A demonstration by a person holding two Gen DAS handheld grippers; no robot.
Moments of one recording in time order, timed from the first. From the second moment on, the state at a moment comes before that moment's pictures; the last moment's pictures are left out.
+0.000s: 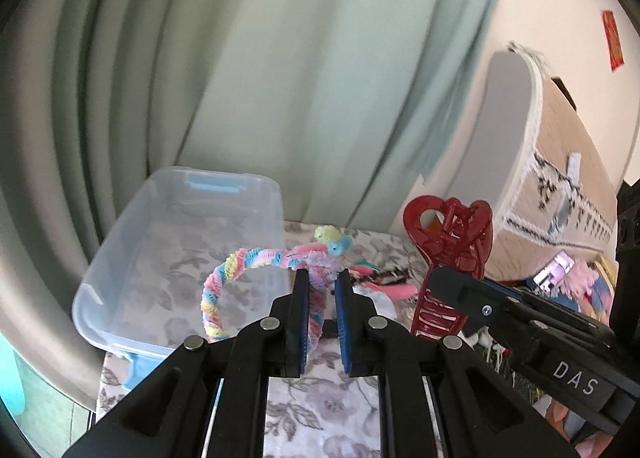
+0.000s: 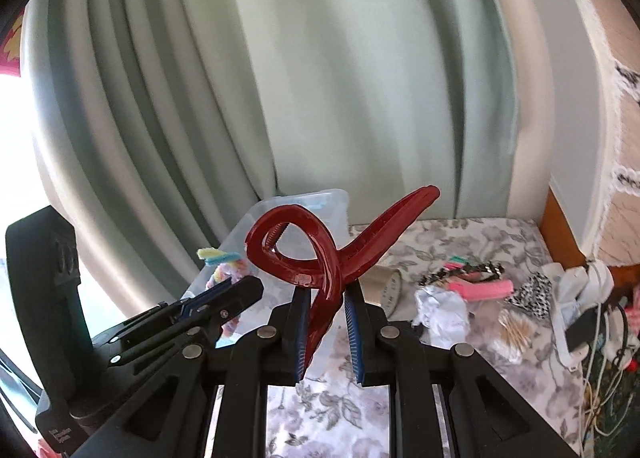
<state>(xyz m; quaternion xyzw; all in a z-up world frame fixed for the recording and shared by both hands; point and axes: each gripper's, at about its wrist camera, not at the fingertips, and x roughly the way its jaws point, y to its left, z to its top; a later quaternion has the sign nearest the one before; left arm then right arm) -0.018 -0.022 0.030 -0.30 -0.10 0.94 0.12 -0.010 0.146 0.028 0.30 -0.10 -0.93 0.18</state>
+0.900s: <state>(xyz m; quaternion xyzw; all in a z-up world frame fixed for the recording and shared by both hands) -0.052 -0.125 -0.003 -0.33 -0.17 0.93 0.03 -0.068 0.036 -0.001 0.37 -0.03 -0.89 0.25</state>
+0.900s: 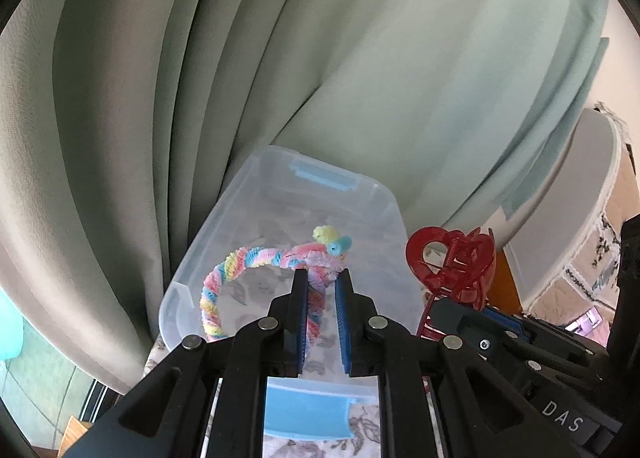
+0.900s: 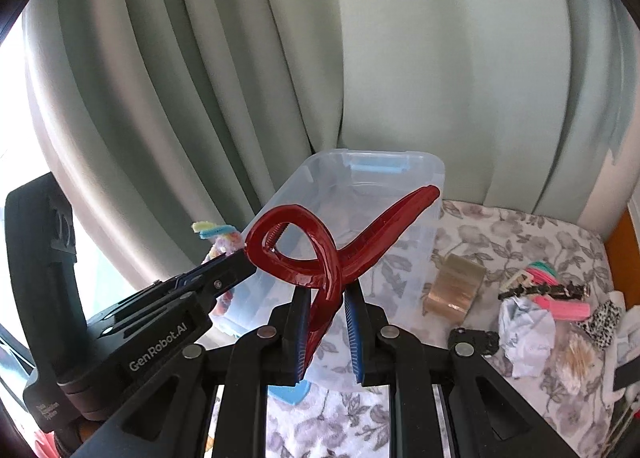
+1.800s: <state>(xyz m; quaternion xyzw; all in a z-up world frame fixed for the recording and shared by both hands) -0.060 -0.130 -0.027 -0.37 -0.21 0.90 0.02 -0.074 0.051 -0.016 0.41 -0.03 -0.88 0.24</state>
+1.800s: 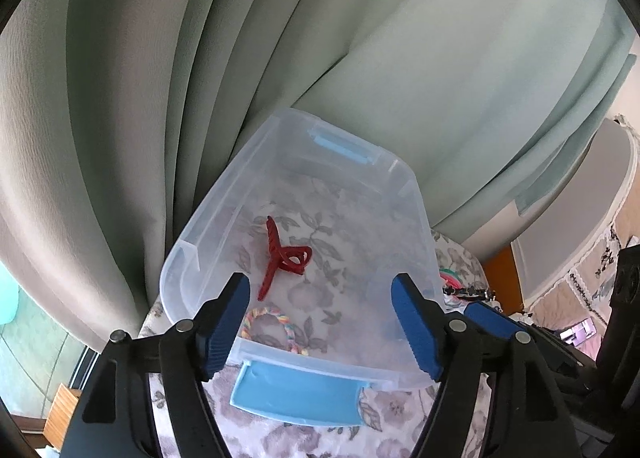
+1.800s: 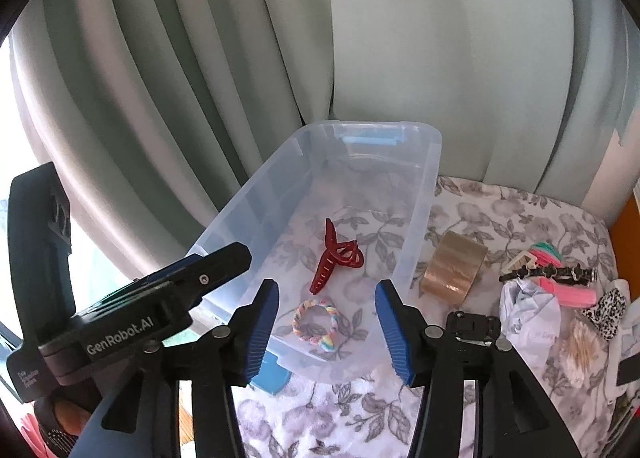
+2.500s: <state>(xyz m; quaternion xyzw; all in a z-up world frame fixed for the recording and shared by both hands) -0.040 -0.088 -0.004 -0.36 -0.14 0.92 0.03 -0.051 0.111 -0.015 0.38 -0.08 -0.89 0.21</state>
